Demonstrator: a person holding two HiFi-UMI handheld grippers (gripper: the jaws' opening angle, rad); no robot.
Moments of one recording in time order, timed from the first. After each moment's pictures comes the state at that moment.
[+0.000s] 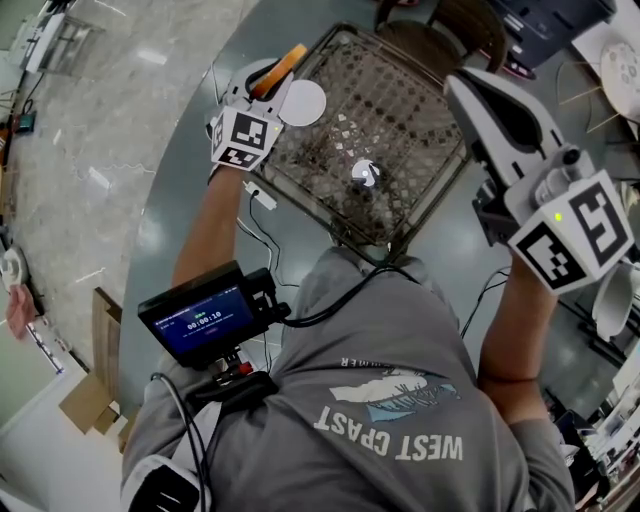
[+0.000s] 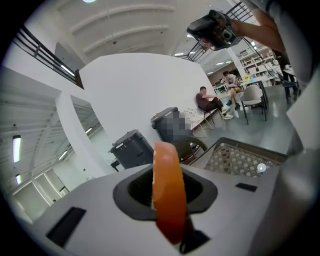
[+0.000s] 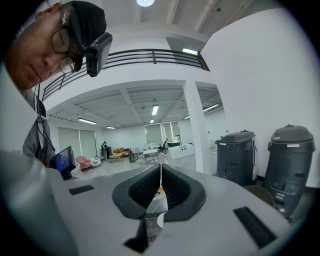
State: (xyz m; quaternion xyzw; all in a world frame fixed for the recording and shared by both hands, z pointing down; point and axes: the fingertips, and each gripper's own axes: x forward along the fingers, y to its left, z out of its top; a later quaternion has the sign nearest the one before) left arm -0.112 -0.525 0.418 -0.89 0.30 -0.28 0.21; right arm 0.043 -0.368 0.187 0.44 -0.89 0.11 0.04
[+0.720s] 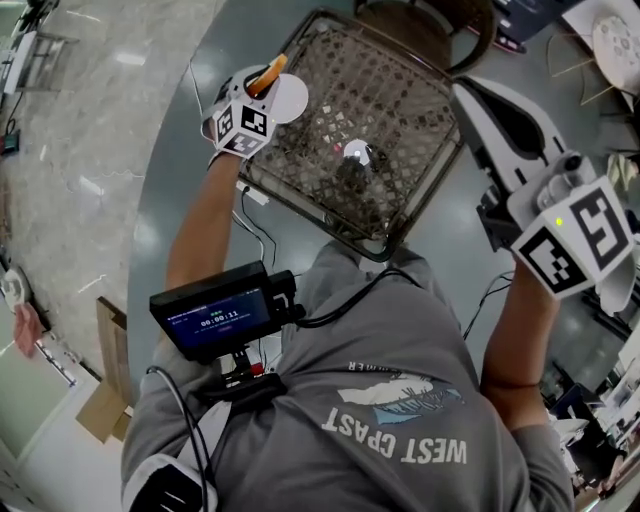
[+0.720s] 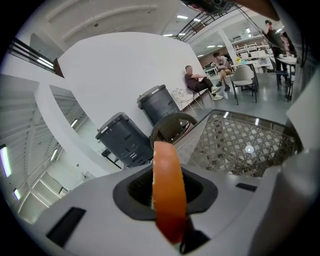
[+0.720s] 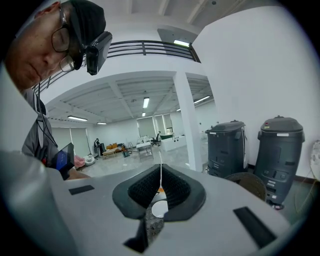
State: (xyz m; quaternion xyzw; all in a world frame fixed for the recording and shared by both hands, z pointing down) left arm -0.082 -0.596 0.610 -0.86 0.25 -0.41 0.20; right arm 0.108 -0.411 0.297 0.47 -0.86 0.16 0.06
